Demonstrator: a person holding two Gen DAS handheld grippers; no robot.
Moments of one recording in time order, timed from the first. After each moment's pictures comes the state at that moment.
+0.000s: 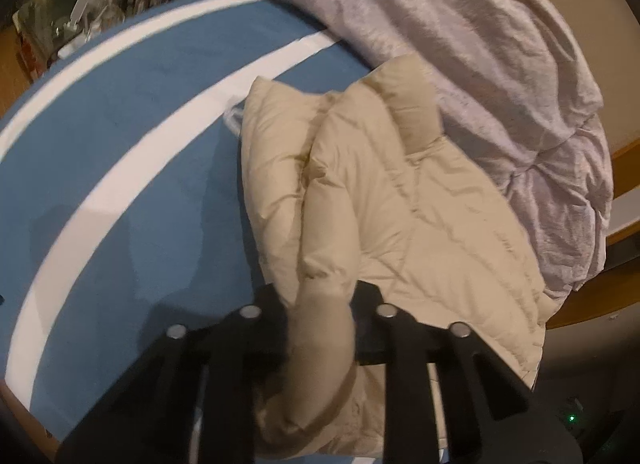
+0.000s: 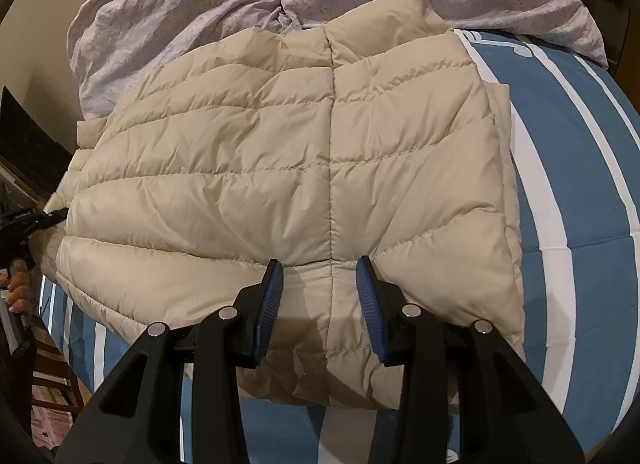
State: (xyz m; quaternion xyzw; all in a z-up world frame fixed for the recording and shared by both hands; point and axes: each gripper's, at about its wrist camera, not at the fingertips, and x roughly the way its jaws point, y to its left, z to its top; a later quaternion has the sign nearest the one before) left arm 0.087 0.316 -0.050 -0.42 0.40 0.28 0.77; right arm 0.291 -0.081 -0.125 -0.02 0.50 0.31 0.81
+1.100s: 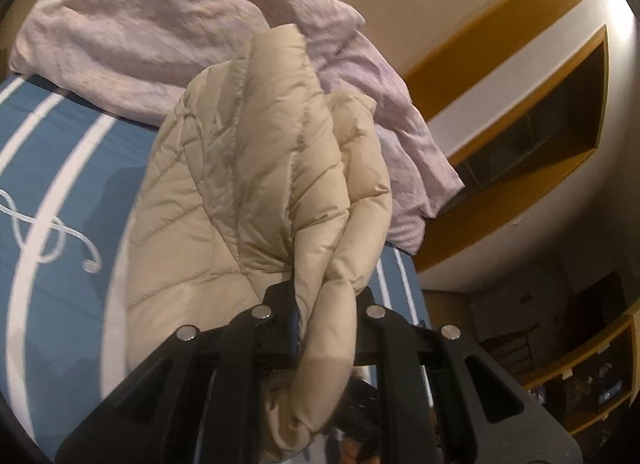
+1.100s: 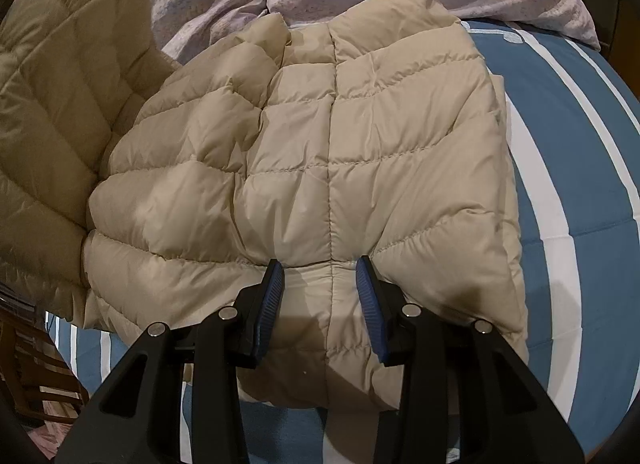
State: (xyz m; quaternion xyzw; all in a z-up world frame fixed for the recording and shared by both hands) left arm 0.209 0.136 0.085 -0.37 0.34 0.02 0.86; right arm 0.294 -0.082 -0.127 0.00 0.51 0.31 0.80
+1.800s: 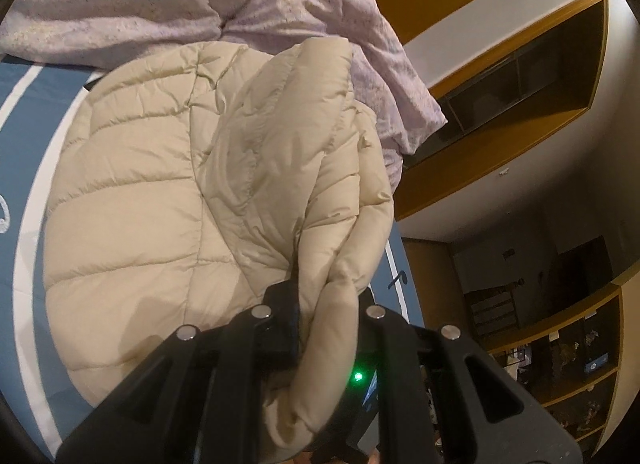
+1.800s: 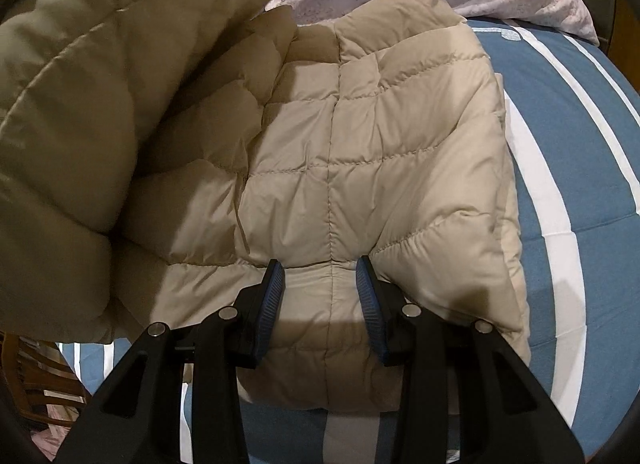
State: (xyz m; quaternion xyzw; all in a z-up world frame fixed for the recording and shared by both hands) left arm 0.272 0.060 0.040 -0.37 0.41 -0.05 0.83; right arm 0.295 -0.087 -0.132 0.01 0.50 0.32 0.80
